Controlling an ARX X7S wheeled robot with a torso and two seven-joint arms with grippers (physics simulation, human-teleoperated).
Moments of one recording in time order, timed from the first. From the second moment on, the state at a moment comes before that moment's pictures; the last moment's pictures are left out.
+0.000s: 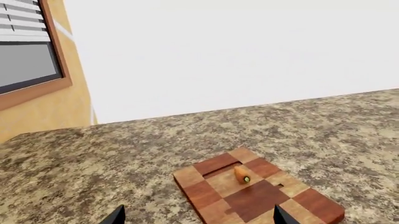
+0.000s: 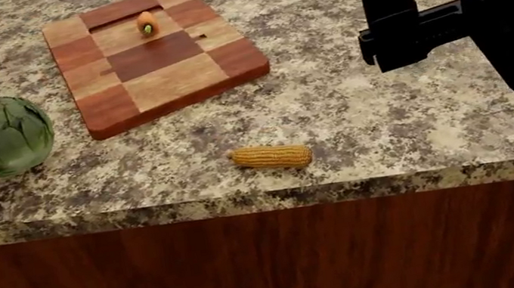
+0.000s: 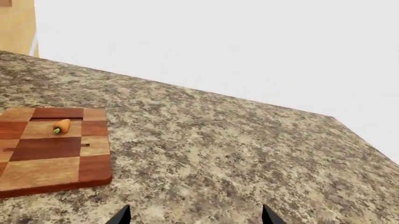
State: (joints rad) left arm -1.28 -0.35 0.11 0.14 -0.47 -1.34 -0.13; right arm 1.25 0.46 -0.09 -0.30 0.65 1.55 0.24
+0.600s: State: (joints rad) left arm -1.30 -0.36 0.10 0.14 -0.49 -1.35 -0.14; right arm 1.26 0.49 -0.10 -0.27 0.77 1.54 0.32
